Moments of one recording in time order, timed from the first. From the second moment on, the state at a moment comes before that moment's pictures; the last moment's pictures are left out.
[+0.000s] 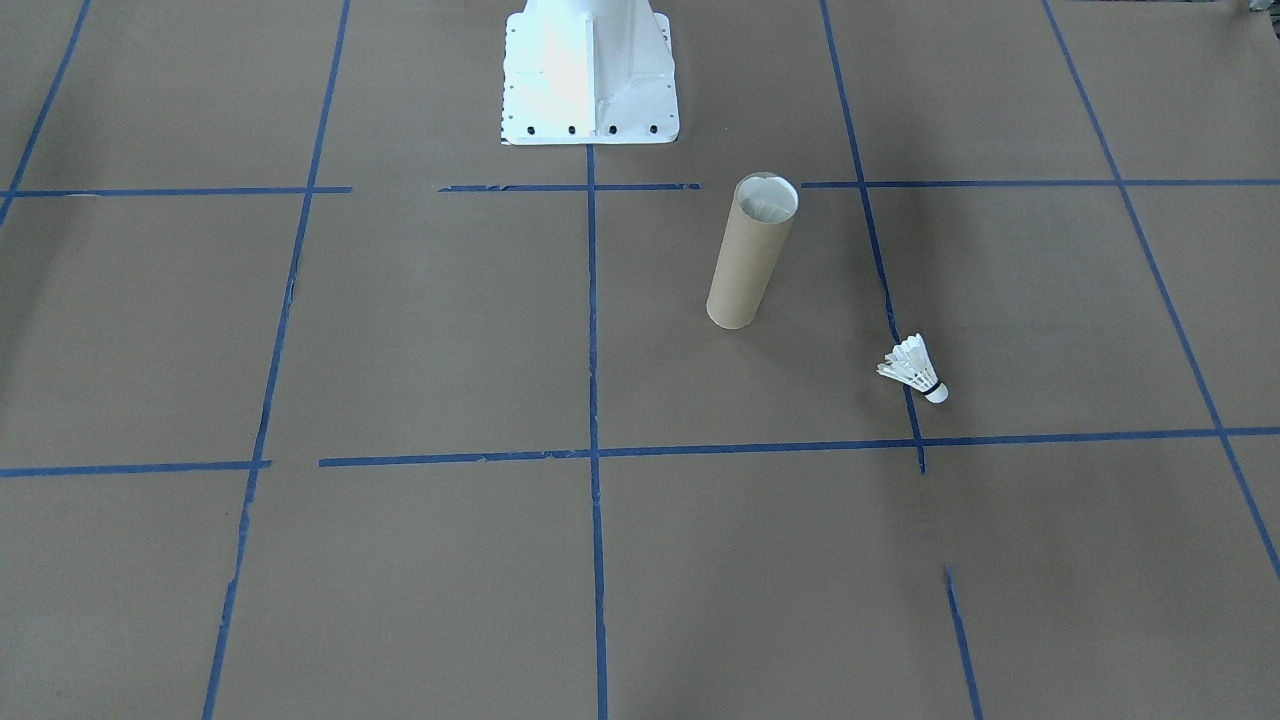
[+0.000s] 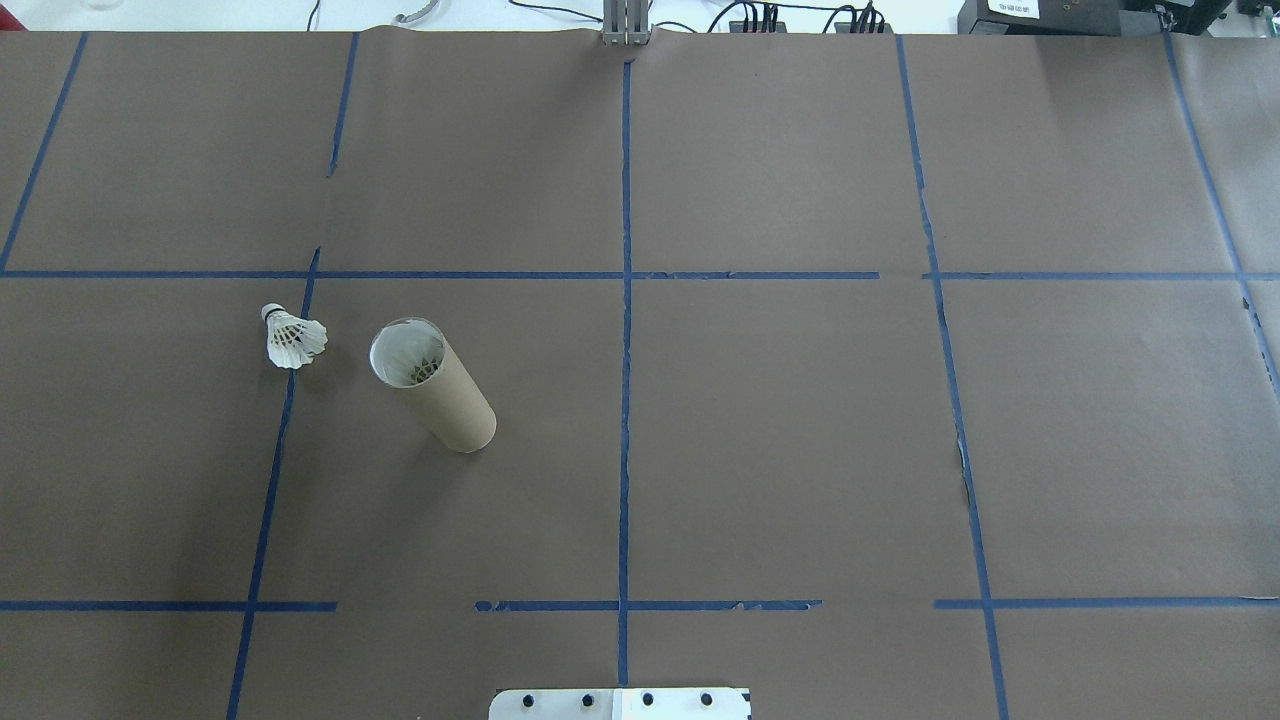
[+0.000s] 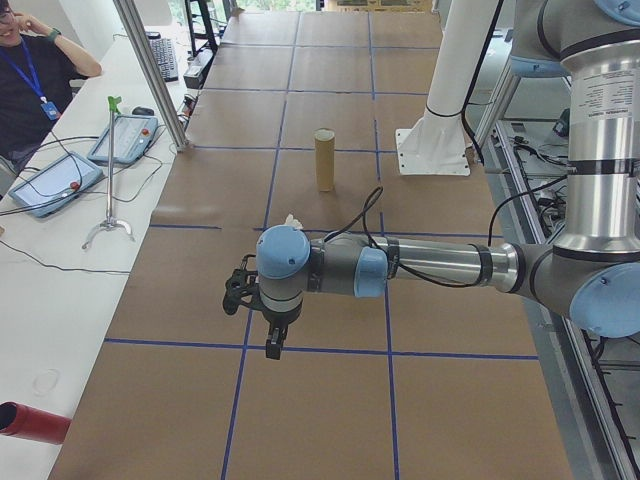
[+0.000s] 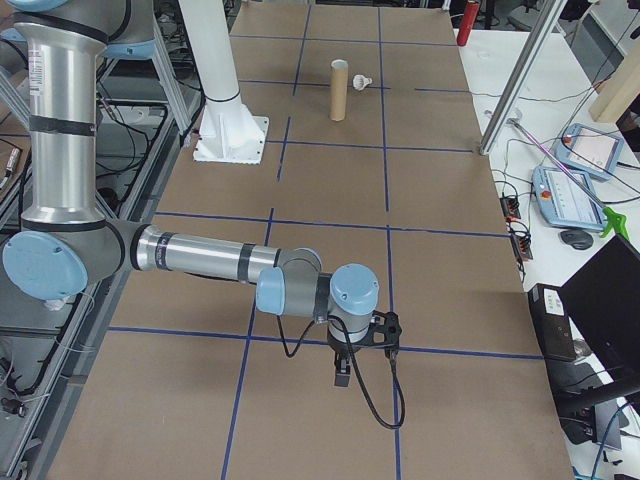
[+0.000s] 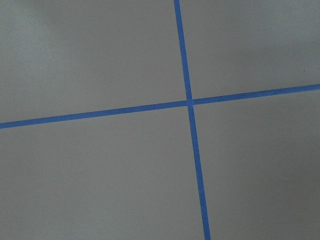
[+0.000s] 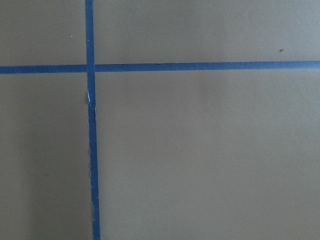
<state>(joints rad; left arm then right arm) -1.65 -1.49 -1.72 -1.59 -2.35 0.12 1.61 -1.65 1.56 -1.53 2.27 -0.02</state>
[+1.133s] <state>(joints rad) -1.65 -1.64 -1.70 -1.65 -2.33 0.06 1.61 -1.65 1.56 -1.53 2.27 -0.02</state>
